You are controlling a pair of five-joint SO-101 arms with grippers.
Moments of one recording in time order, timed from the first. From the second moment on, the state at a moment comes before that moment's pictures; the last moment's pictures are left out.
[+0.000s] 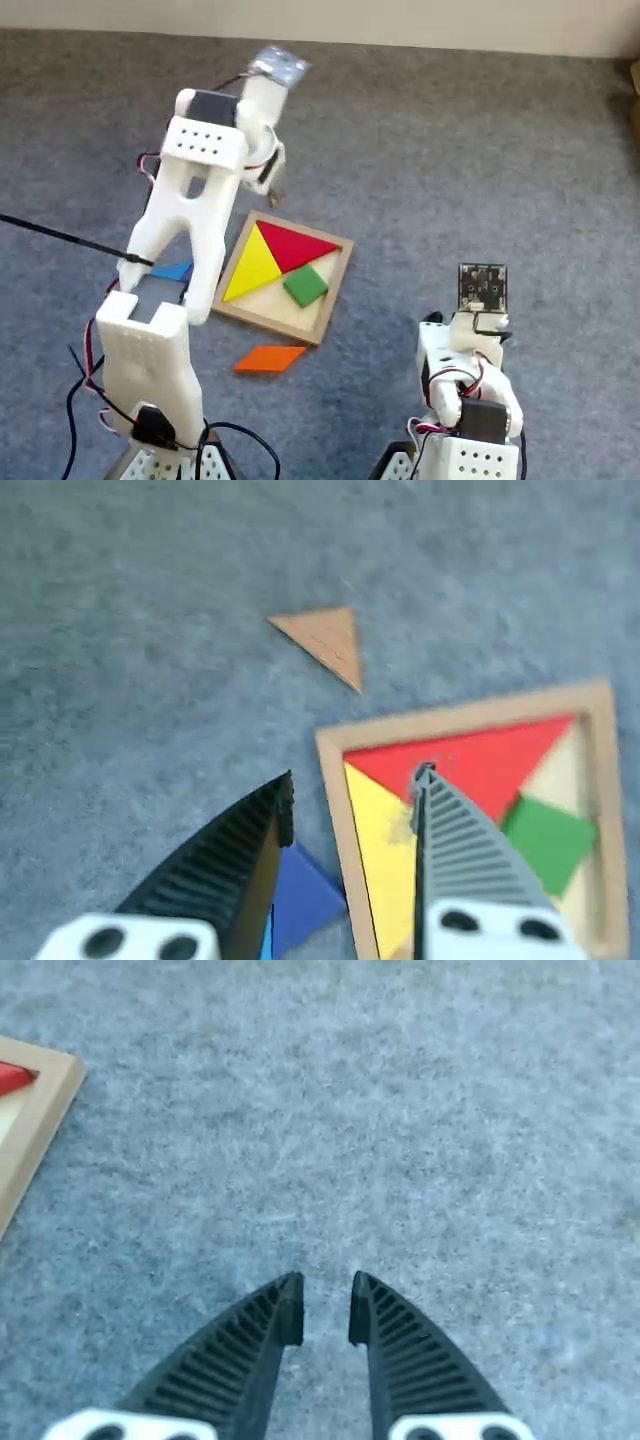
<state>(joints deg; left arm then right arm) 5.6 26.6 -29.7 84.7 -7.9 3.1 -104.4 95.9 61.9 8.5</state>
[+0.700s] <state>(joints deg) 2.5 58.5 -54.5 77.2 15.8 3.1 -104.4 95.9 61.9 8.5</state>
